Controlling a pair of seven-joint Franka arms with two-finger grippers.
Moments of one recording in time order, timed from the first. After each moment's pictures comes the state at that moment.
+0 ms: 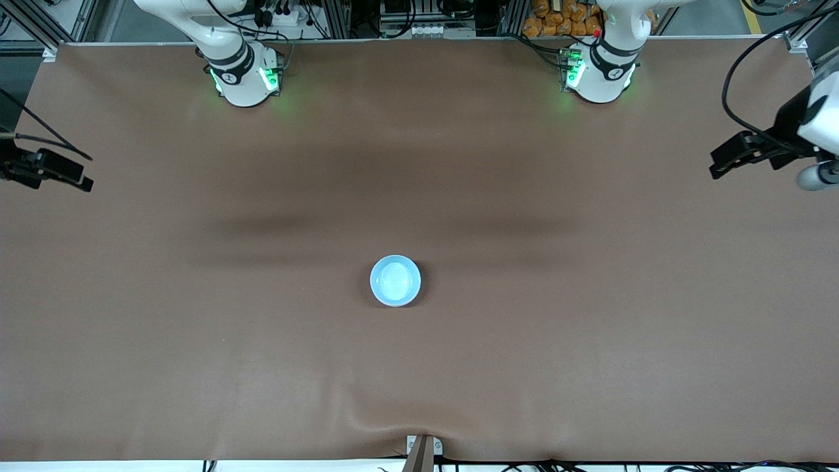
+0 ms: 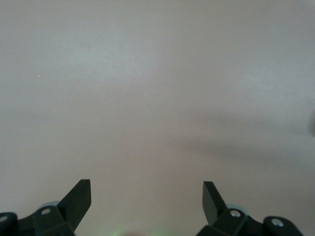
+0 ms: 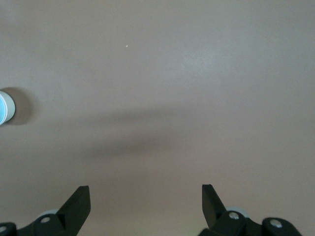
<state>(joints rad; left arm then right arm) 0.13 0.01 -0.20 -1.51 0.03 1.50 -0.24 -0.01 0.00 -0.11 -1.62 0.06 1.56 -0.04</state>
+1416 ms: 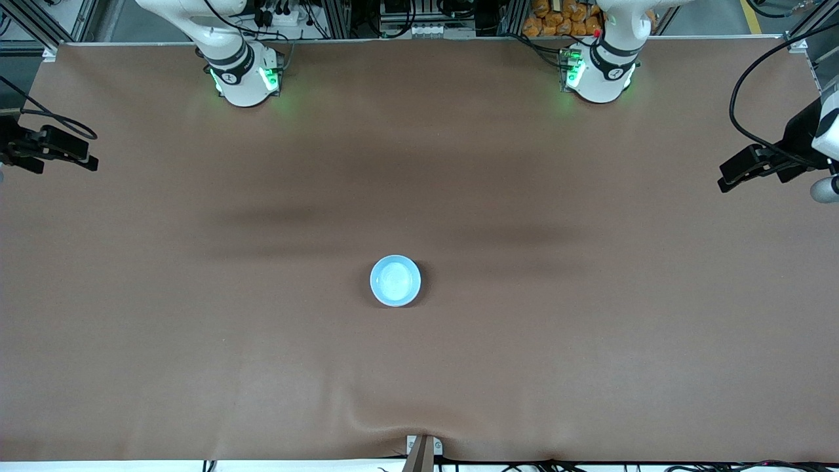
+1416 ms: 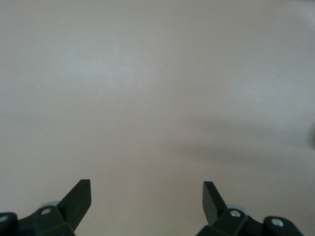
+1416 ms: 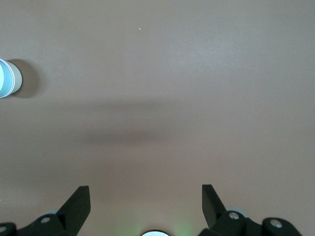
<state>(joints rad) 0.14 0.03 -0.21 -1.51 0.03 1.57 -0.23 -0.07 -0.01 -0.03 -1.57 0.06 1.47 -0.09</state>
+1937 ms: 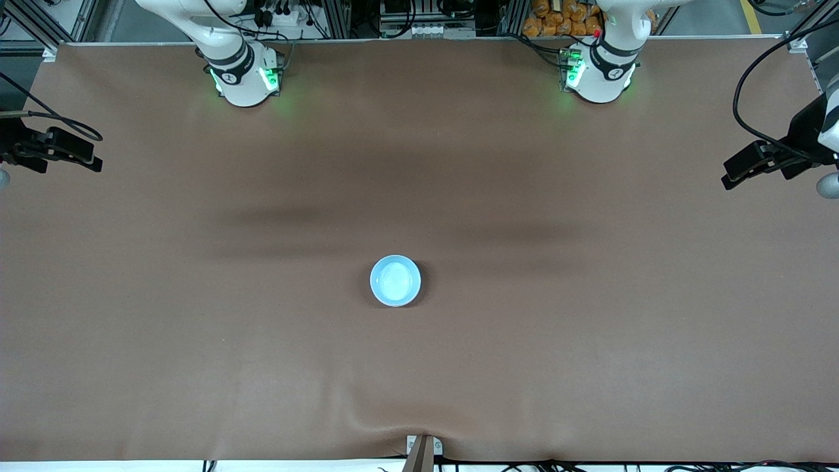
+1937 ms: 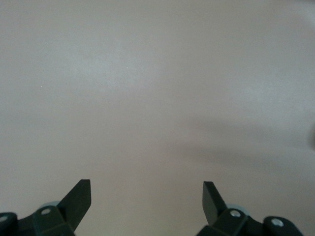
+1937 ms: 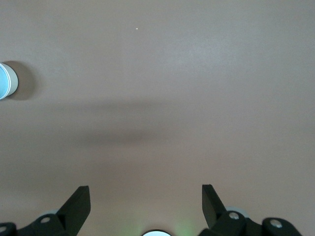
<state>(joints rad) 0.14 0.02 -0.21 -1.52 0.03 1.56 -0.23 -0.07 -0.01 -0.01 -1.57 0.04 1.47 -0.06</state>
